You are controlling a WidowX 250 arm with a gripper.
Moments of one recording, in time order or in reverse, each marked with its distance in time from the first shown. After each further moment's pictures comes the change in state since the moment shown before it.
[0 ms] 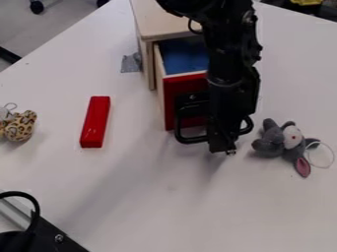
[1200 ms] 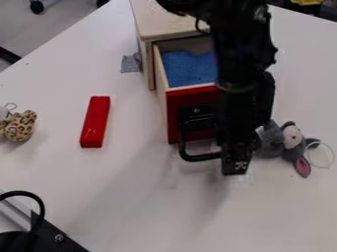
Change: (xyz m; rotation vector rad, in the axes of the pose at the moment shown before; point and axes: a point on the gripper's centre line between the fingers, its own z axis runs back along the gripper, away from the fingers) arm 0.002 -0.028 0.025 -0.052 -0.035 -0.036
